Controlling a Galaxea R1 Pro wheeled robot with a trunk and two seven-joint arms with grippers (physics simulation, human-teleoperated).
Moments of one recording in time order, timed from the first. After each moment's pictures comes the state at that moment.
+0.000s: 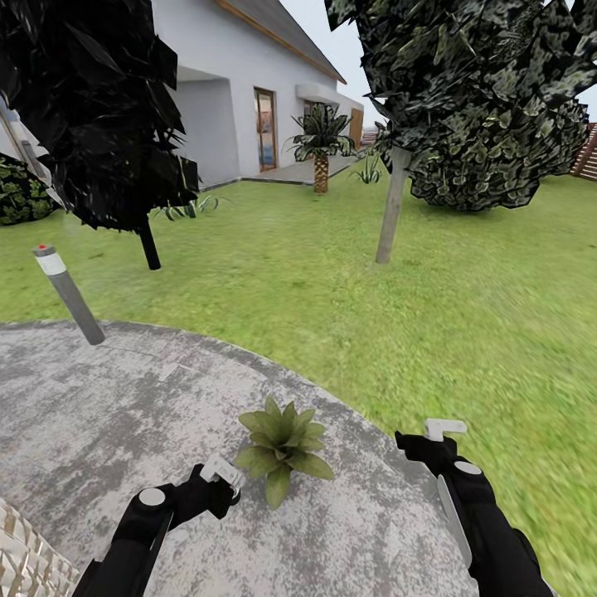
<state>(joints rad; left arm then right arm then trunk) -0.24 -0.05 0.06 -1.34 -0.50 0.47 -0.70 -0.38 0.00 -0.16 -1.20 0.07 0.45 0.05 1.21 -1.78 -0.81</state>
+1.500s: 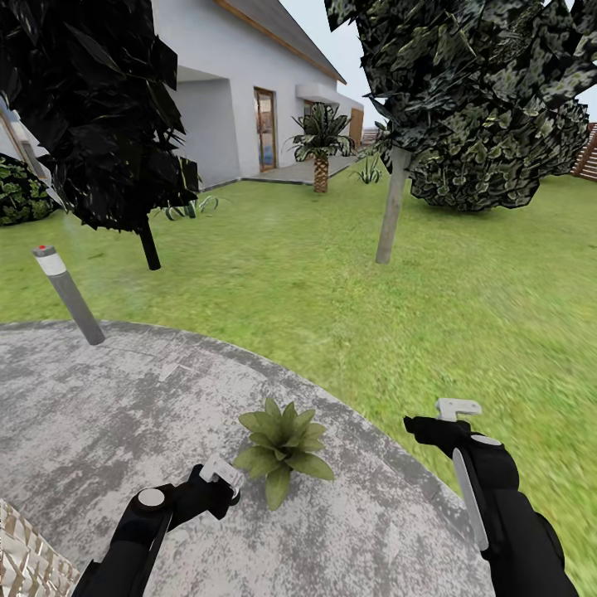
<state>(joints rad) -0.23 -0.05 0.06 -1.35 -0.50 0.47 -0.70 -0.38 0.00 -0.16 -1.50 0.07 0.80 0.05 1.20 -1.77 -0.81</state>
